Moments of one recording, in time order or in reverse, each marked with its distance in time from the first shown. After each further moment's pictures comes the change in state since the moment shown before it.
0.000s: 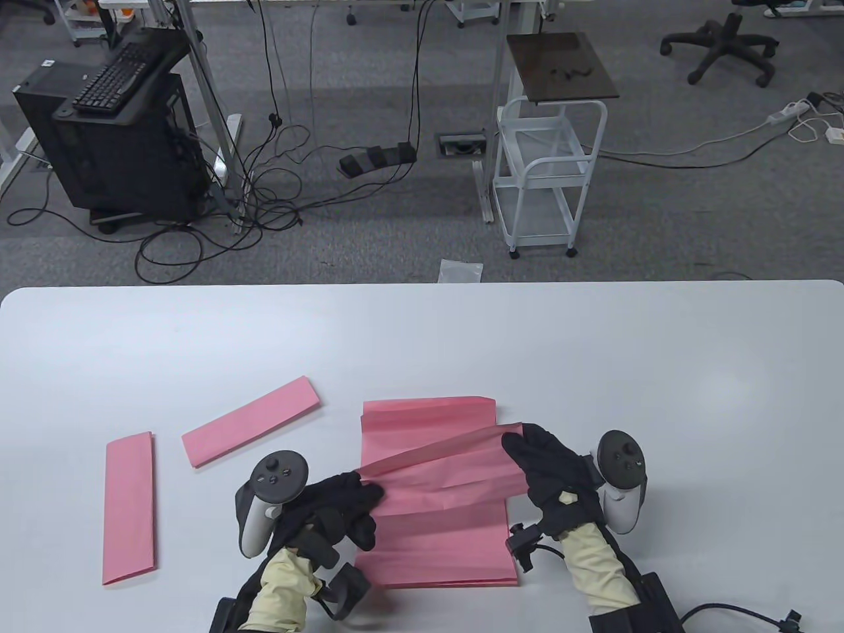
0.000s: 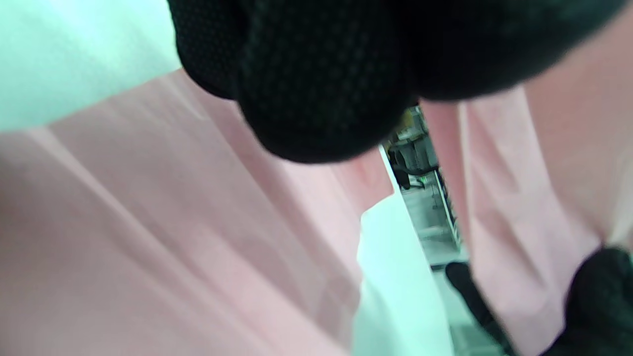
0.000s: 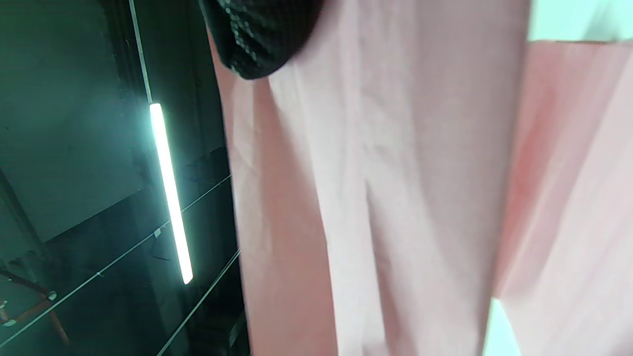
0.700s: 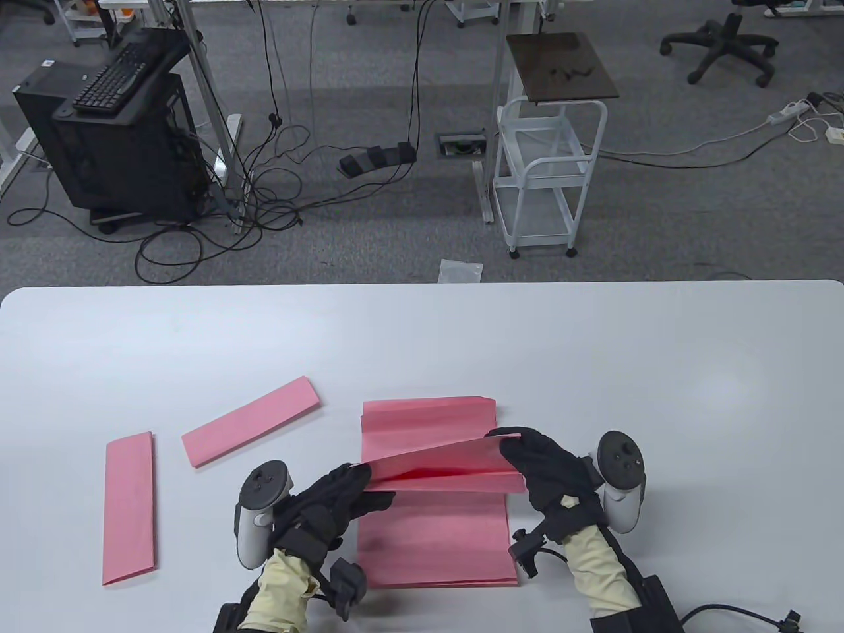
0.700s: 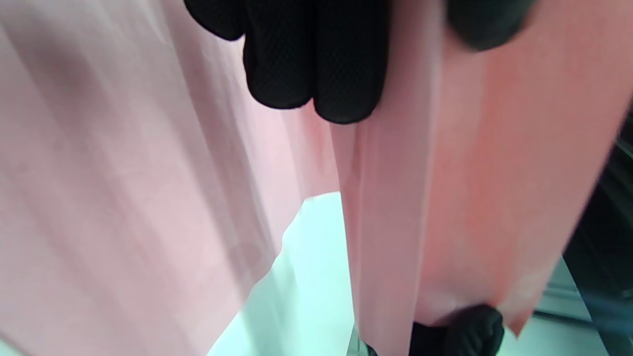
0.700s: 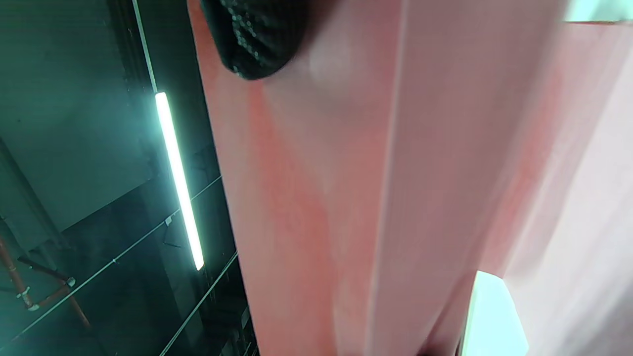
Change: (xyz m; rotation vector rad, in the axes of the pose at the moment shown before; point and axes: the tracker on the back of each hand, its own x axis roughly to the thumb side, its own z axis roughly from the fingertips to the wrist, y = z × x) left_hand -0.011 -0.008 0.001 -0.018 -0.013 0.318; right_hand 0.000 -0.001 0.001 0.030 -0.009 -0.018
